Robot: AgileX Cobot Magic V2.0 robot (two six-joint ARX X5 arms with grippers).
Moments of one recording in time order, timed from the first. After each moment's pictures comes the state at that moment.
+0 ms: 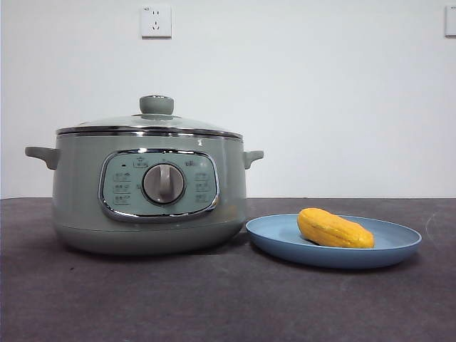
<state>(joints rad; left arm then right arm) -0.42 1.26 1.64 -1.22 0.24 0.10 0.37 0.77 1.03 -1.08 -0.31 0.01</state>
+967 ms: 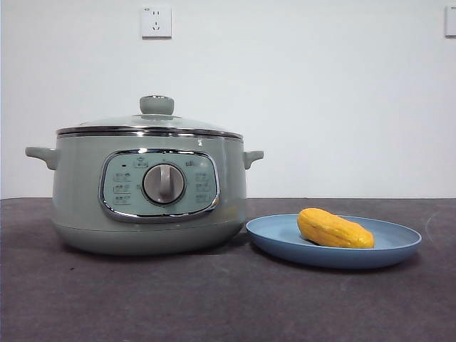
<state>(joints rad) 0.07 0.47 0.70 -0.19 0.01 0.20 0.37 0.77 1.03 -1.08 -0.31 0.01</state>
